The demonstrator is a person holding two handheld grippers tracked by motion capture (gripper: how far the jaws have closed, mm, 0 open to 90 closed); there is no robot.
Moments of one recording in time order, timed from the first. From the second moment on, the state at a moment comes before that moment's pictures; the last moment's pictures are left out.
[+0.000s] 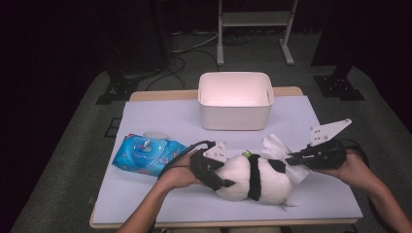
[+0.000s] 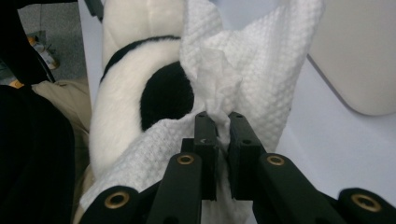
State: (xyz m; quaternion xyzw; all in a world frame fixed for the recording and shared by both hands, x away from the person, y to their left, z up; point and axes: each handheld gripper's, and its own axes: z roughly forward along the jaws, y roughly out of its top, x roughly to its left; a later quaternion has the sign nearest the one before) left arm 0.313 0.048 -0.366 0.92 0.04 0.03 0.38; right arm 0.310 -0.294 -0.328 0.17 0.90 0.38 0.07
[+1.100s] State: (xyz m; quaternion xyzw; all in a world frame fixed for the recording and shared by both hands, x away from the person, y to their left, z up) left arm 0.310 0.036 -0.360 0.92 0.05 0.04 0.39; right arm 0.311 -0.228 -0.320 0.10 0.92 0.38 0.04
